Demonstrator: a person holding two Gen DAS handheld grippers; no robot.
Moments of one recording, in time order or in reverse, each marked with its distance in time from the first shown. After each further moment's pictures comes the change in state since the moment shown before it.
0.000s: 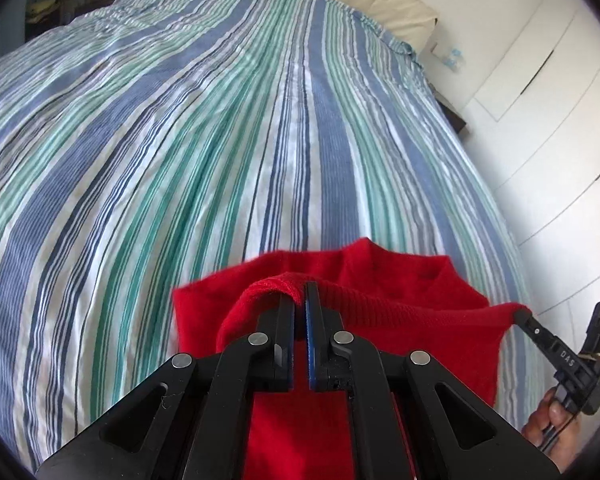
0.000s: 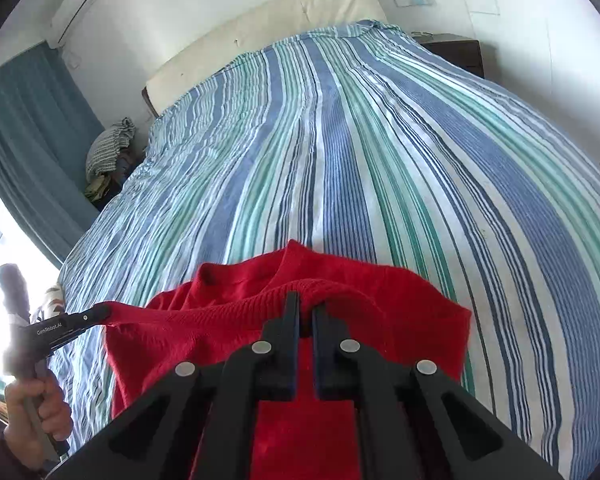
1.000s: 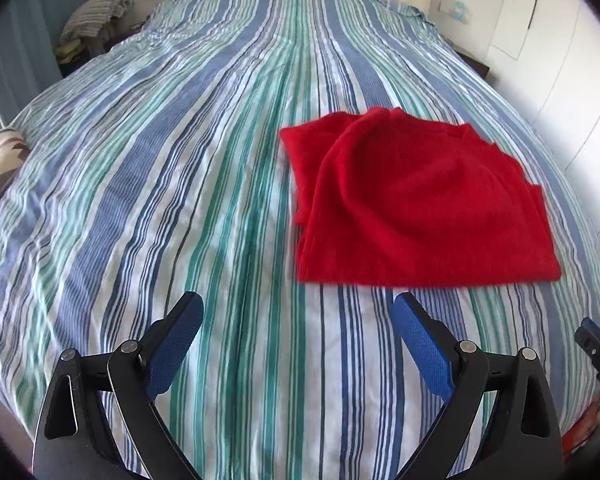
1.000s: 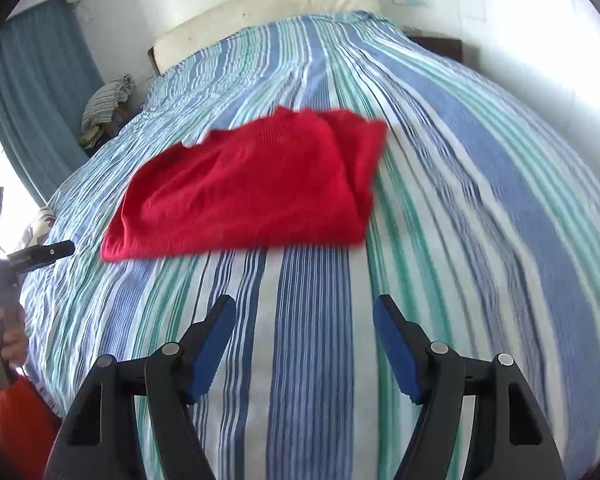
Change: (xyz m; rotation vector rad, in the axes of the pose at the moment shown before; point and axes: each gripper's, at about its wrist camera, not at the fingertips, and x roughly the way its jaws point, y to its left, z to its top) left arm -0.126 0.009 -0.180 0.150 0.020 0.249; right arm -0.143 -0.008 -0.206 -0.105 0.035 -0.100
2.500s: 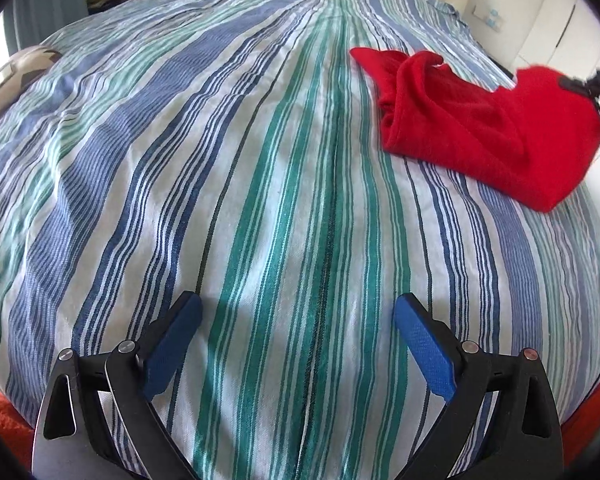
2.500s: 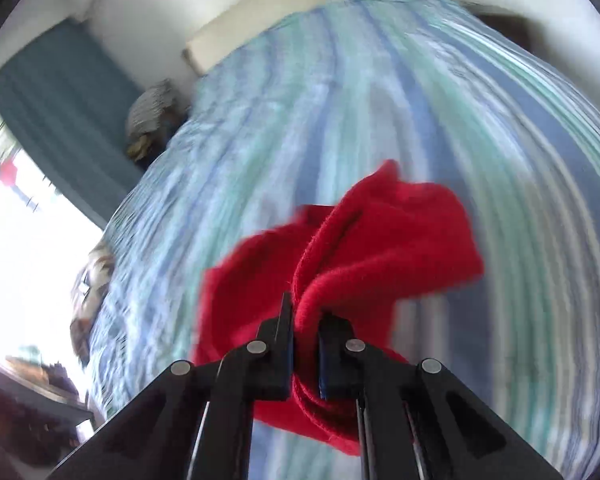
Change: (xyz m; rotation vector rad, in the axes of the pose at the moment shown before) left arm 0.026 0.066 -0.083 -0.139 0.060 -0.029; right arm 0.094 0.125 0.204 -0.013 0.117 0.289
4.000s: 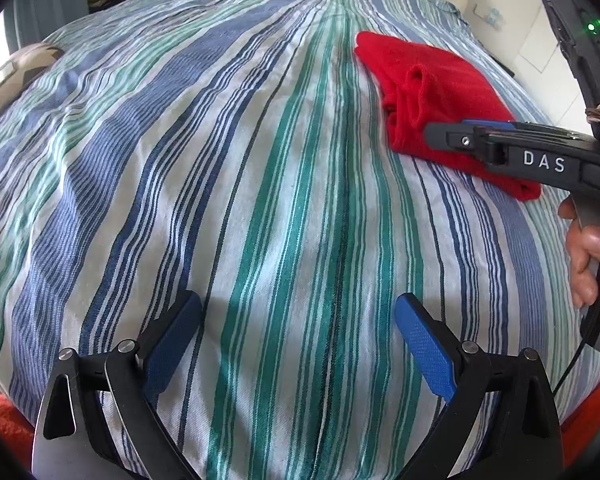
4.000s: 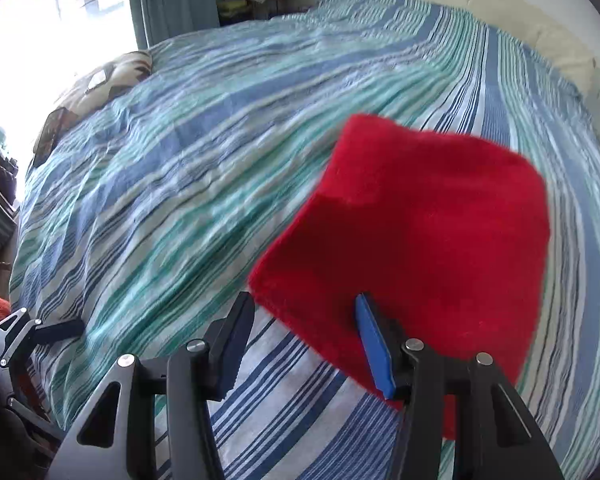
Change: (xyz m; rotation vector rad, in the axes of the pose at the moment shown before) left arm 0.000 0.002 -0.004 0.014 0.006 0.017; right arm 0.130 0.147 -0.148 -0.588 0.187 -0.143
